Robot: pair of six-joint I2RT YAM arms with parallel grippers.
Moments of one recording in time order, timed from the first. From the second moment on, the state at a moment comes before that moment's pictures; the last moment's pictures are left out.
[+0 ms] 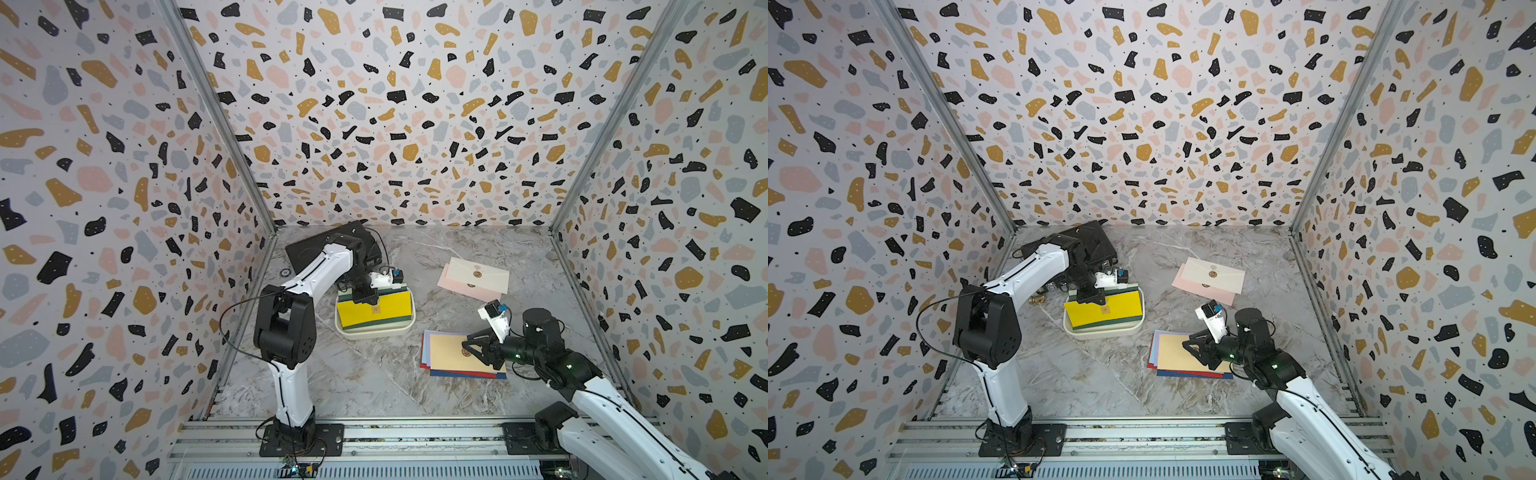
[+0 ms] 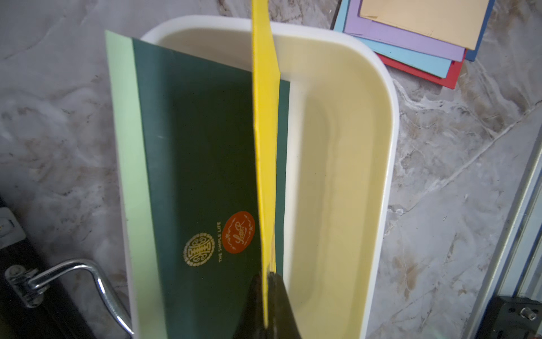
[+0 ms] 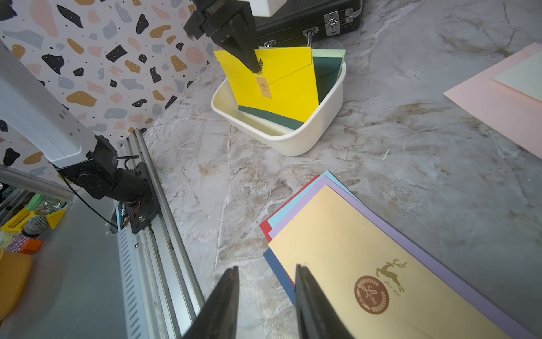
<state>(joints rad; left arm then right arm) -0.33 1.92 1.63 -1.18 0.28 1.06 0.46 0.72 0.48 -0.34 -0.63 0.12</state>
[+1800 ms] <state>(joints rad) -0.57 1.68 1.33 -0.56 0.47 -0.18 0.22 1.03 0.42 -0.57 -0.10 0.51</state>
